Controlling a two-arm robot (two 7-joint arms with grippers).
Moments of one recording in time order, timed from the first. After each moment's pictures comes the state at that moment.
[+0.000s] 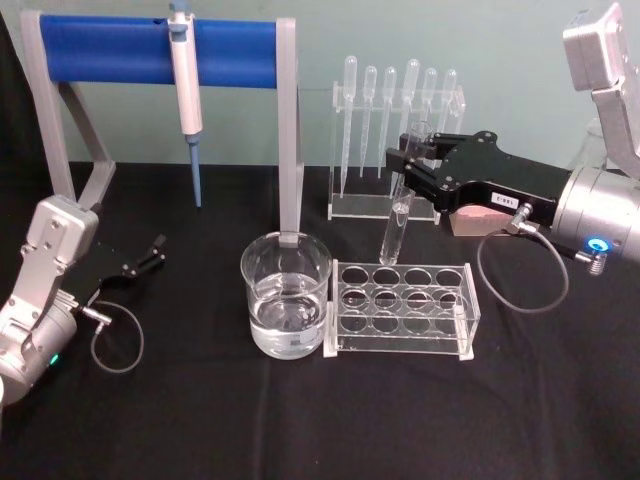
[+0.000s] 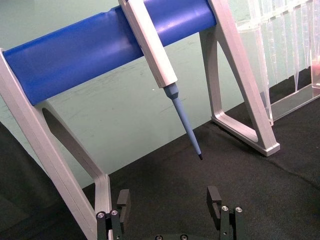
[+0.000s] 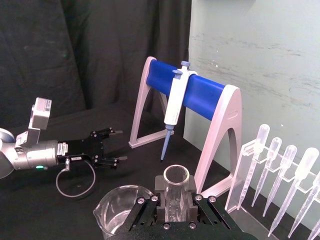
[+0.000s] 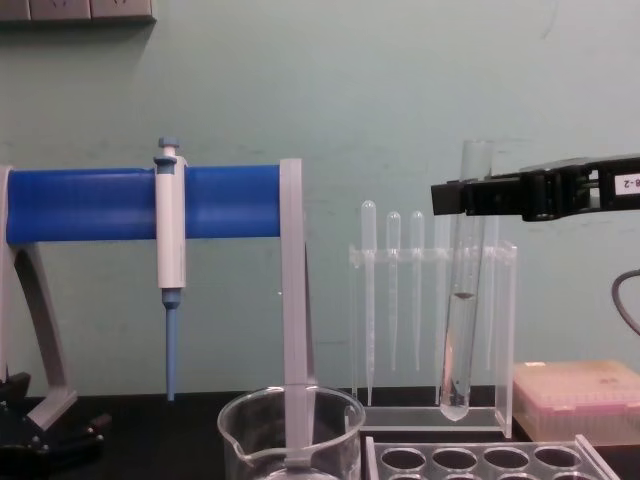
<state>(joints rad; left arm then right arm) -0.20 0.60 0.45 -1.41 -0.25 -0.12 0.03 0.43 0.63 -0.42 -1.72 0.61 0.32 0.54</state>
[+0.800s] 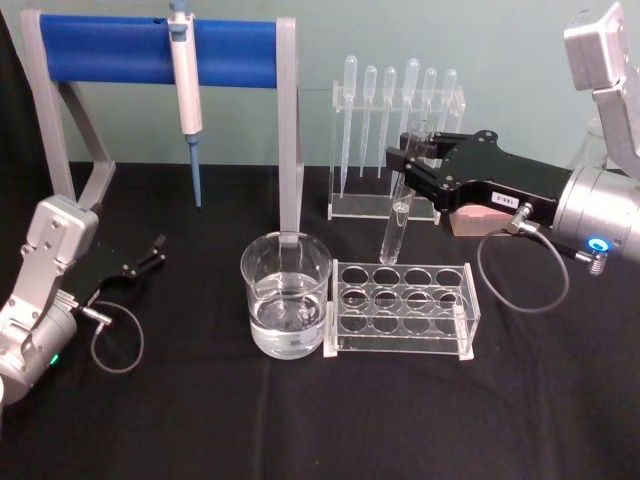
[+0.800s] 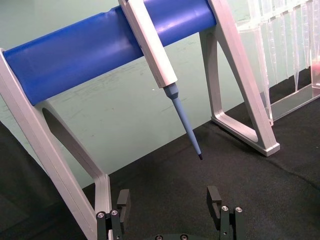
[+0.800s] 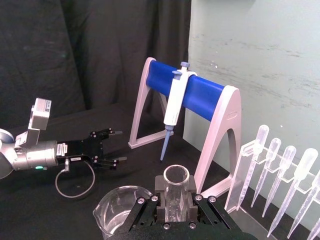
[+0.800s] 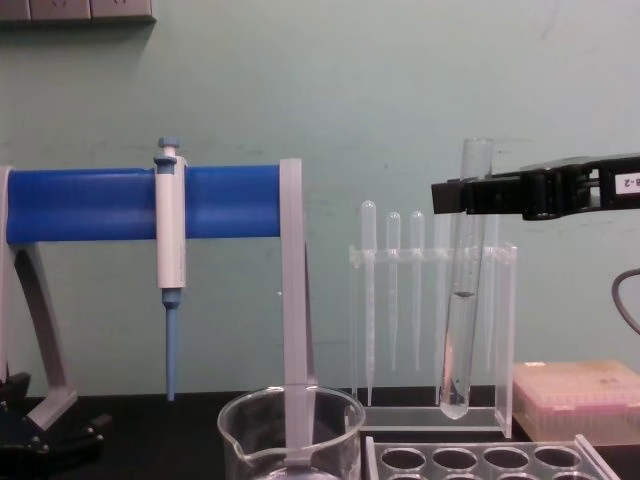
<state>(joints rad) -0.20 0.60 0.45 -1.41 -0.25 -0.12 0.03 0.43 0.63 -0.42 -1.72 0.61 0.32 0.54</state>
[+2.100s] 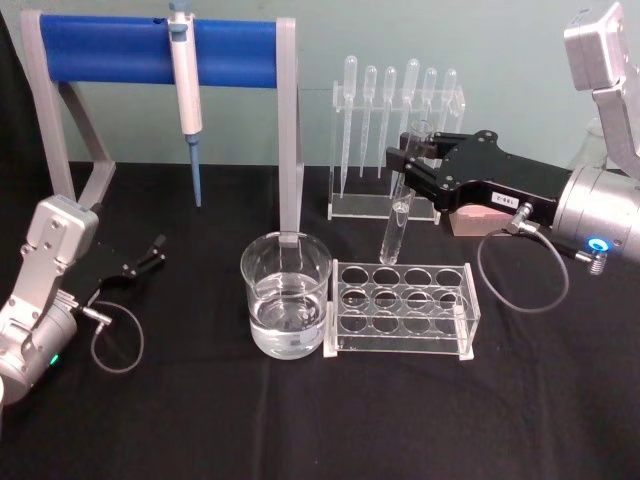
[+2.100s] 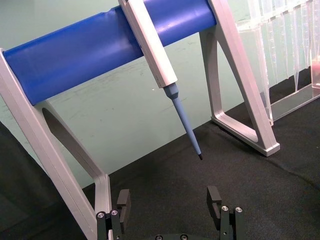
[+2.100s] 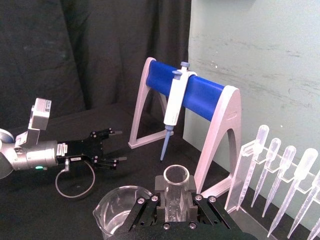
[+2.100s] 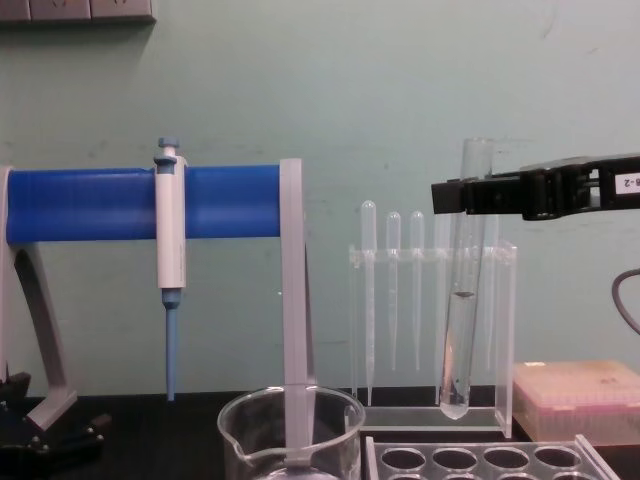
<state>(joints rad) -0.20 0.60 0.45 -1.41 -0.25 -0.12 0.03 0.43 0.63 -0.42 -1.72 0.61 0.32 0.54</state>
